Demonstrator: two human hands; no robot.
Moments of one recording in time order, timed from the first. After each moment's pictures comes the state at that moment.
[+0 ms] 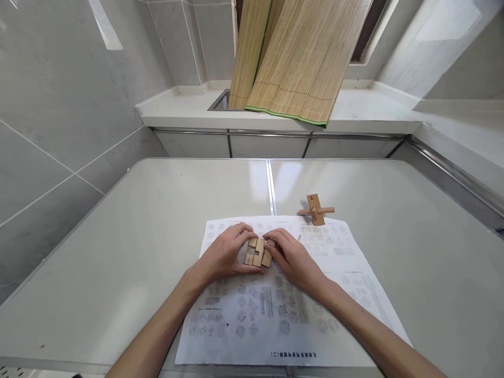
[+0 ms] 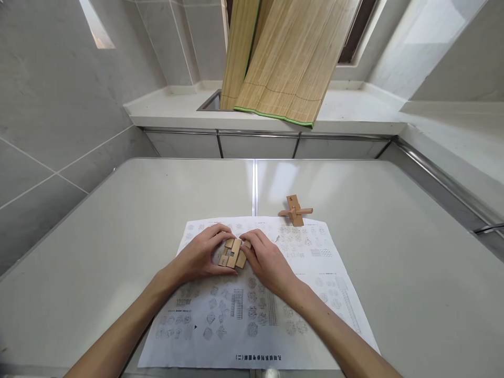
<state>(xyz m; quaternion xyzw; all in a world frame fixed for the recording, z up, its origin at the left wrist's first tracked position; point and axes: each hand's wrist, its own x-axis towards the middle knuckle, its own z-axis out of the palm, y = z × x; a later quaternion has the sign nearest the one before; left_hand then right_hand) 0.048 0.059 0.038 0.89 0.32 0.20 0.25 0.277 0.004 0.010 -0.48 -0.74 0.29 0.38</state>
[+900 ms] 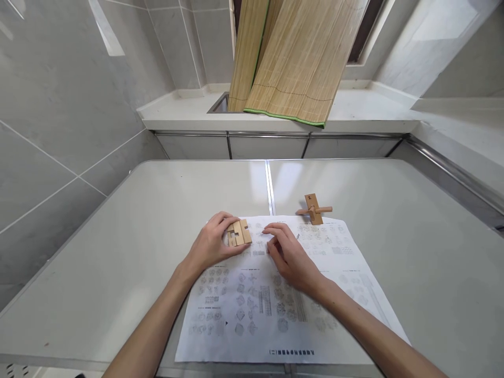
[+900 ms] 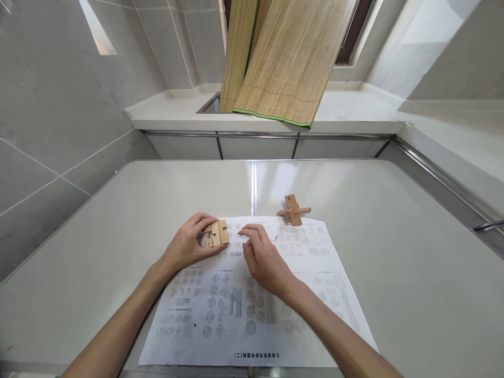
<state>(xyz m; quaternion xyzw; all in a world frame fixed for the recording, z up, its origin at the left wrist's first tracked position) 0.031 0.070 0.045 0.85 0.43 0.24 0.19 0.275 -0.001 0.014 -0.46 -0.72 0.31 0.42</state>
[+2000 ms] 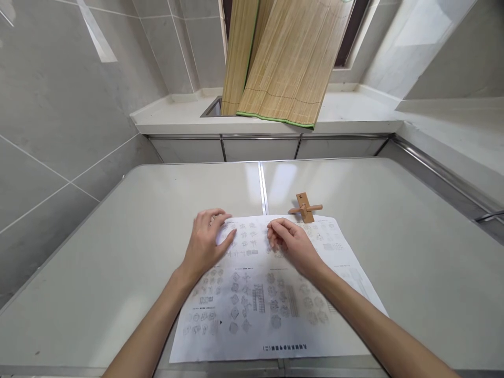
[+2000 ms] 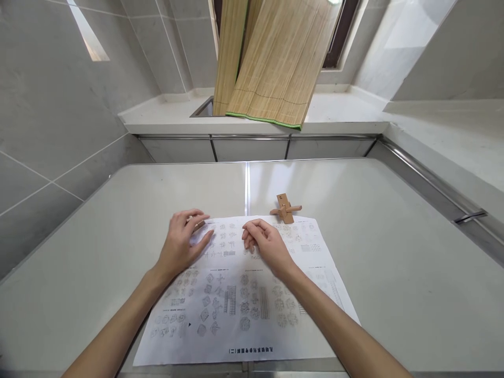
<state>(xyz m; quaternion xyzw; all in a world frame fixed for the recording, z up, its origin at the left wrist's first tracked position) 0.038 0.065 0.040 0.86 0.41 0.31 -0.02 0.290 0.017 0.025 -0.42 -0.41 0.61 0.54</state>
